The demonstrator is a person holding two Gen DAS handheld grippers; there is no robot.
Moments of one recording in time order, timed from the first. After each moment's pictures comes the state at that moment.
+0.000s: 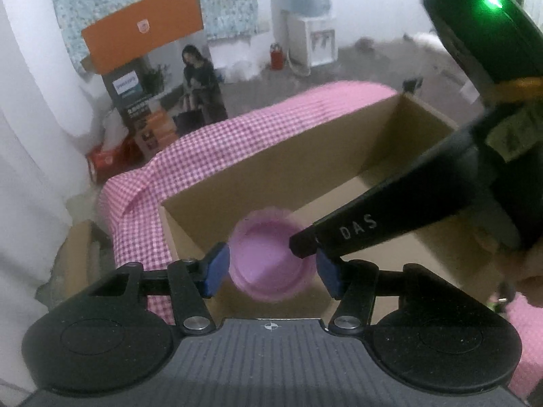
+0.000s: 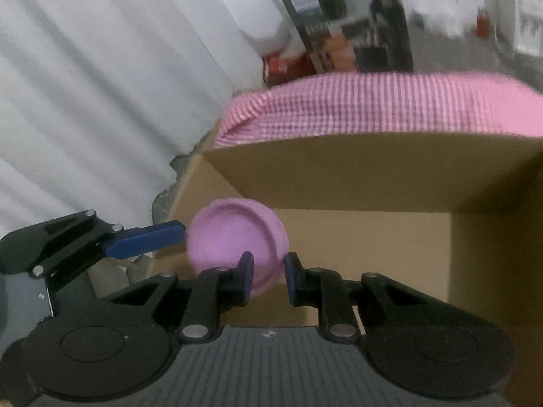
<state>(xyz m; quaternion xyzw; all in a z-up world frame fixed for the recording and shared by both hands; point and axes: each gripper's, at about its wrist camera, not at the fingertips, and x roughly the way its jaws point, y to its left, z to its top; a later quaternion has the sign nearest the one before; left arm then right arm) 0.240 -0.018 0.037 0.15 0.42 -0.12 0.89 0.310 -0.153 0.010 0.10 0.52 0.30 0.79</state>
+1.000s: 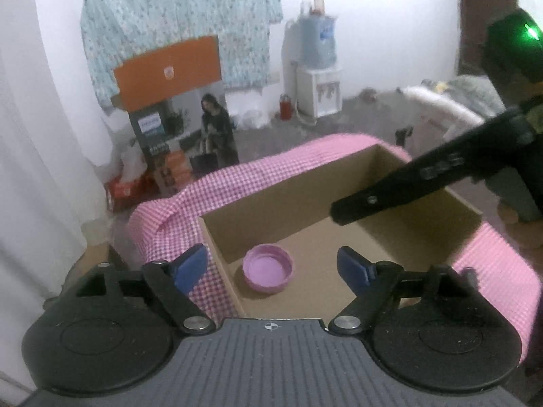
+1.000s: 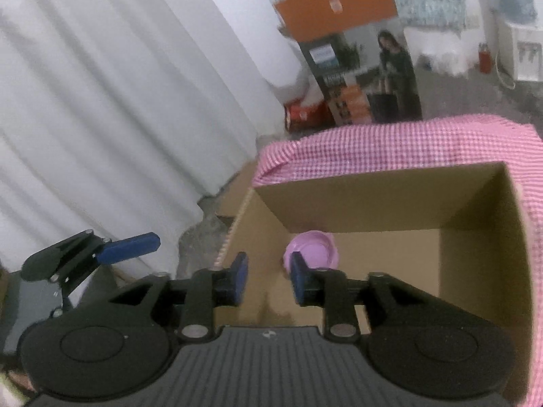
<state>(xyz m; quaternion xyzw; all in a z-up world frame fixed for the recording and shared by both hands) 0.146 0.009 0.104 0.11 0.33 -0.13 0.93 0.229 -0.200 0.087 0.14 0.42 0.33 0.83</state>
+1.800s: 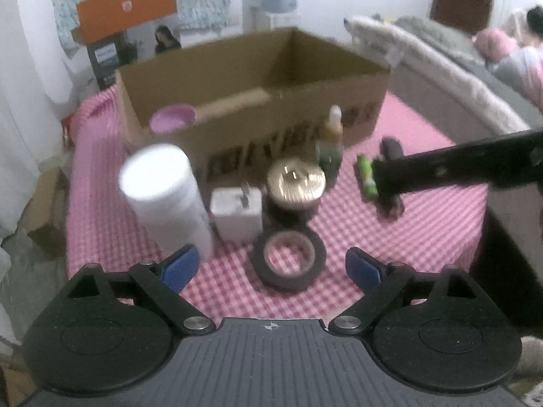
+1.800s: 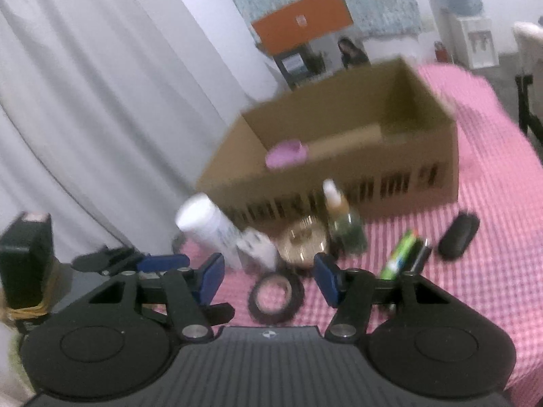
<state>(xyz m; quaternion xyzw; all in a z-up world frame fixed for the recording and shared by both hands) 0.046 -0.023 -0.010 0.09 0.42 -0.18 0.88 0.033 -0.257 0.016 0.17 0.40 0.28 0.86</state>
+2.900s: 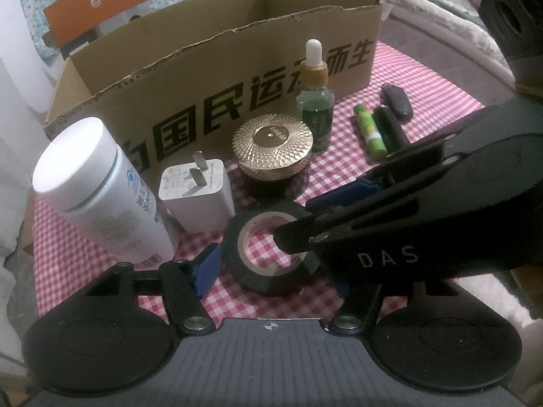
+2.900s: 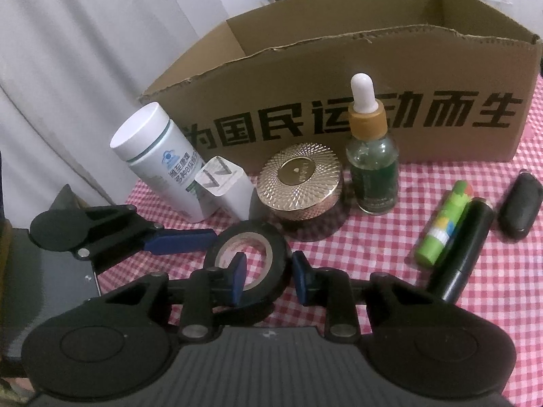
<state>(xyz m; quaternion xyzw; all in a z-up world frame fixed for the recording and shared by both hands) 0.063 -0.054 -0.058 0.15 0.44 -0.19 0.87 0.067 -0.200 -0.061 0.08 0.46 0.28 0.84</state>
